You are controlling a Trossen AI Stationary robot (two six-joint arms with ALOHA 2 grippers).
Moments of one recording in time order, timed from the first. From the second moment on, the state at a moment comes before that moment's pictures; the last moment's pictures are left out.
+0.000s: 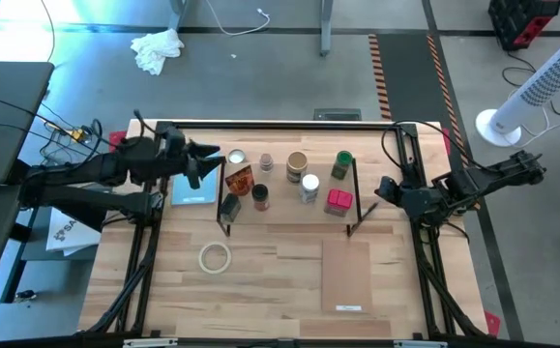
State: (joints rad) left arm 0.08 0.73 0.86 -0.26 -0.29 -0.49; right arm 0.35 0.68 0.73 -1.03 0.58 1.88
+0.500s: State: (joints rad) left arm 0.13 1.11 1.26 -0.91 -0.16 -0.26; right arm 0.35 0.68 0.73 -1.06 0.59 1.87
